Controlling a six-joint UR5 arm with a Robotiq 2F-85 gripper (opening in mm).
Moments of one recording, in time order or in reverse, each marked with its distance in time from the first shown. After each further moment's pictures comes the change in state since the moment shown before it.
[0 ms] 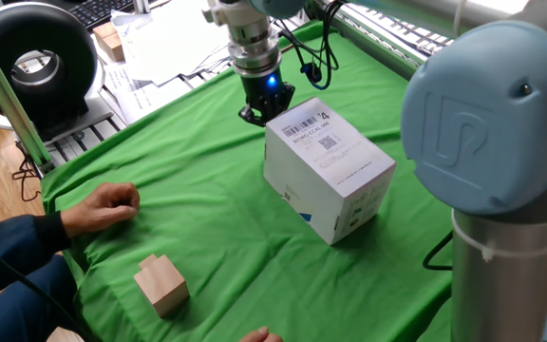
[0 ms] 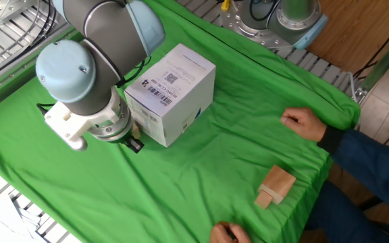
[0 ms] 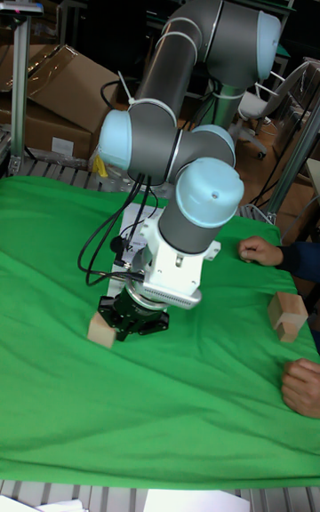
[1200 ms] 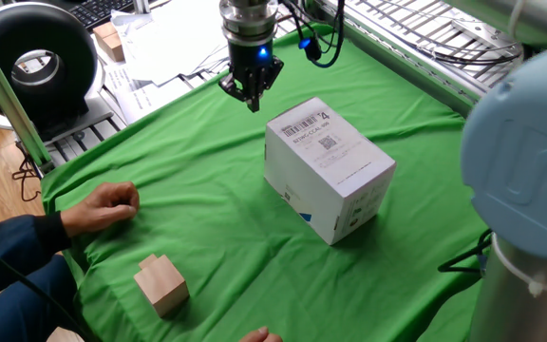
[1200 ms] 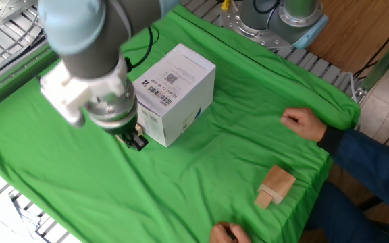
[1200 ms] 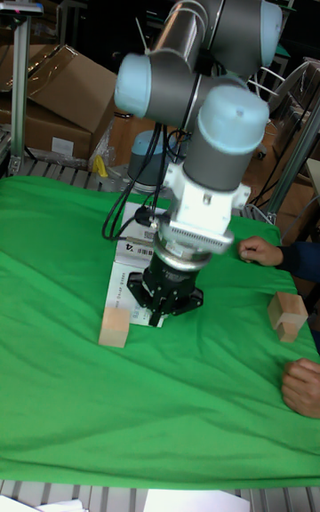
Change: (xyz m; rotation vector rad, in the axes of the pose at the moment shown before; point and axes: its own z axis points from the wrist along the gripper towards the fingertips) arm -0.001 0.043 -0.066 -0.134 -0.081 0.084
